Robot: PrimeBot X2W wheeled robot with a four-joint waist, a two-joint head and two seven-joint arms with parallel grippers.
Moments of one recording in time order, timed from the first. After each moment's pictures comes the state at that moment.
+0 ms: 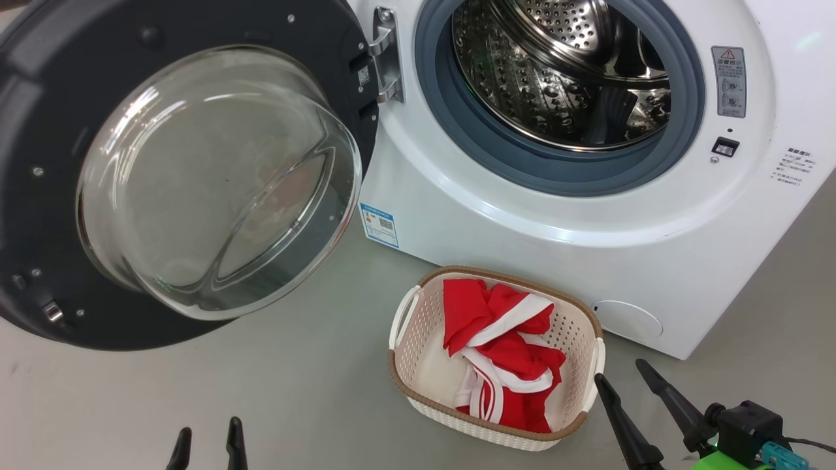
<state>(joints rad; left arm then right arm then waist) 0.17 0.04 -0.02 0.11 -0.37 0.04 -0.26 0.06 -0.25 0.26 0.19 0.51 0.12 -0.26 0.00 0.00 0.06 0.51</state>
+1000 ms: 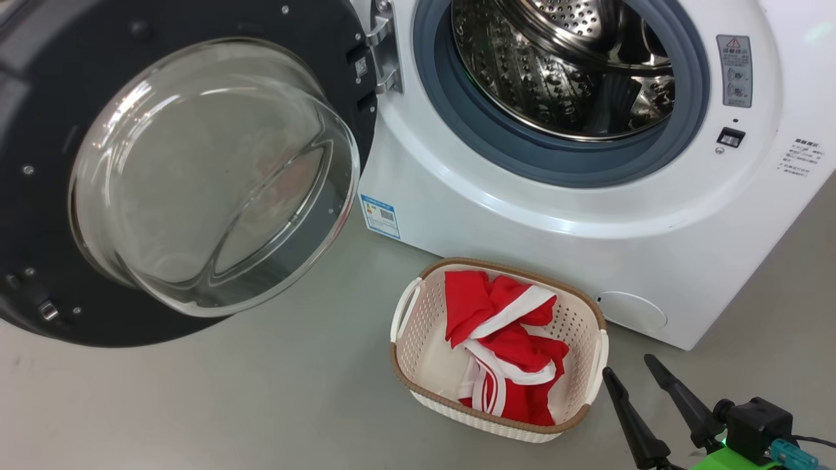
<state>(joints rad) -0.41 0.21 0.40 -0.16 -0.33 -0.12 -0.26 0.06 -0.24 0.23 0.19 0.51 0.12 -0.26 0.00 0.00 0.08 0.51</state>
